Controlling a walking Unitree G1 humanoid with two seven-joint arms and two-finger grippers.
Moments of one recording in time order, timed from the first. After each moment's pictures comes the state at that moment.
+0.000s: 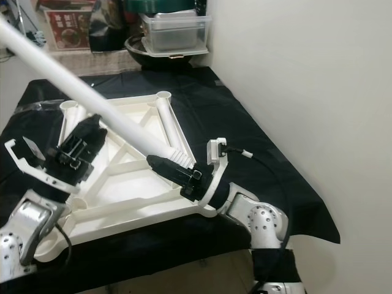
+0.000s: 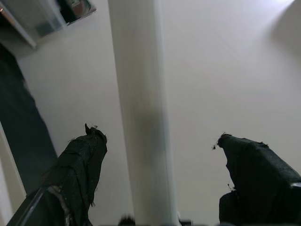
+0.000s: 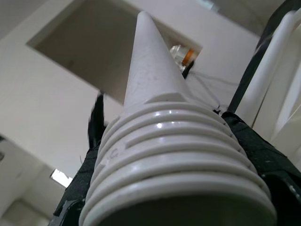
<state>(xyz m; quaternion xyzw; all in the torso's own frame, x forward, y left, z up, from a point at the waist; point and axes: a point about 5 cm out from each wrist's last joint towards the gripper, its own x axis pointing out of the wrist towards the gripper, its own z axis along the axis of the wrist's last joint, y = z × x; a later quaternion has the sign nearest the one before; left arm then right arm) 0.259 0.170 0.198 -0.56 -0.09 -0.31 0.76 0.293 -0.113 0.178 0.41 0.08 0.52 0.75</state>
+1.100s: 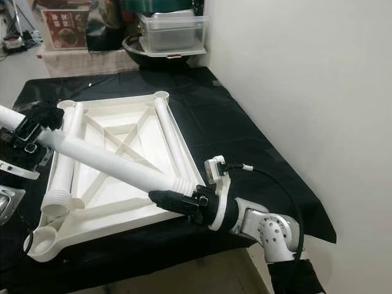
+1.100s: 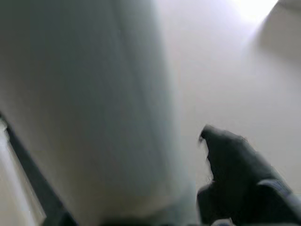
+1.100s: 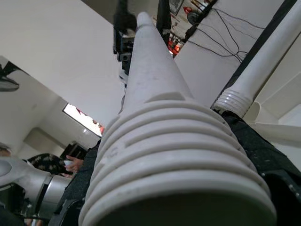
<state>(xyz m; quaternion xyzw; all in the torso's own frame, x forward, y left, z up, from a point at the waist) 0.259 0.229 0.227 -0.49 -0.16 -0.29 0.81 0.256 -0.124 0.161 0.32 0.14 0.62 0.70</state>
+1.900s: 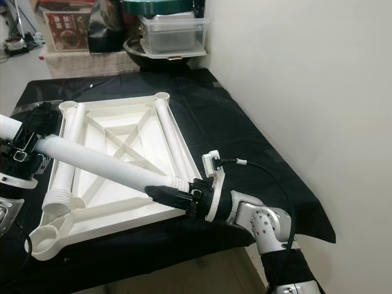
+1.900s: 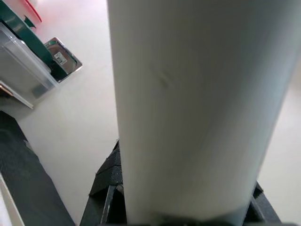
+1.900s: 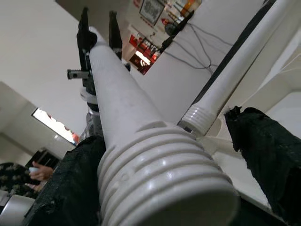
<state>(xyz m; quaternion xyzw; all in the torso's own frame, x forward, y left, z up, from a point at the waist) 0.251 0.226 0.234 -0.50 -0.18 -0.31 0.79 0.279 -0.130 0.157 0.29 0.13 0.58 0.75</state>
